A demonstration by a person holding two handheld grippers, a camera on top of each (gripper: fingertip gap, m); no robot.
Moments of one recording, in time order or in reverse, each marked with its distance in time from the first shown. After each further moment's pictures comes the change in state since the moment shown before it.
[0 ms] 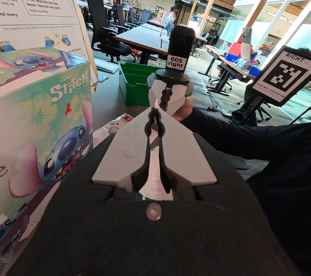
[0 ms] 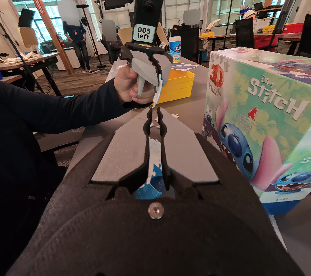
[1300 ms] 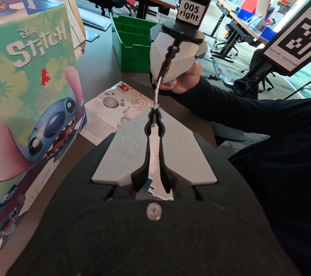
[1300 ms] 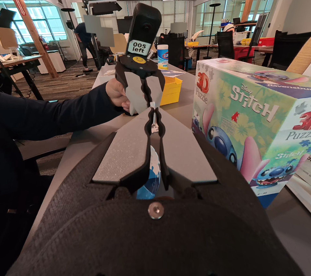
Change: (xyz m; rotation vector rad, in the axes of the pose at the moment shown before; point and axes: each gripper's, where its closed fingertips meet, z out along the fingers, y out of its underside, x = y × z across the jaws) left arm -0.003 0.045 0.013 -0.244 0.004 -0.024; right arm 0.008 -0.009 -0.007 0.035 0.085 -0.040
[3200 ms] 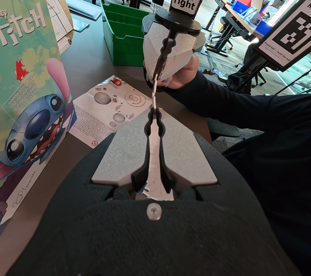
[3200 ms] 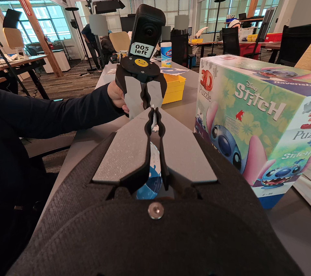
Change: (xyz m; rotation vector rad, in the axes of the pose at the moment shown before) left arm 0.006 0.009 0.011 -0.040 0.037 -0.018; right arm -0.002 0.002 0.001 -0.010 -0.025 0.018
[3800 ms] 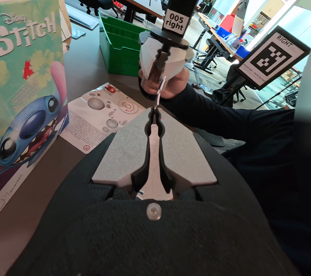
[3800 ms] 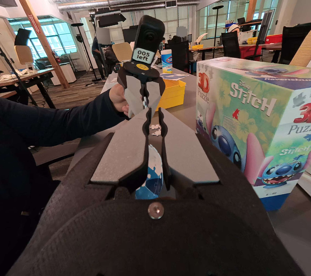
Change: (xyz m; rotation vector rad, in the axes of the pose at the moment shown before) left arm 0.001 -0.012 -0.010 0.079 0.057 -0.086; right arm 0.006 -0.005 -0.005 0.049 -0.011 0.053
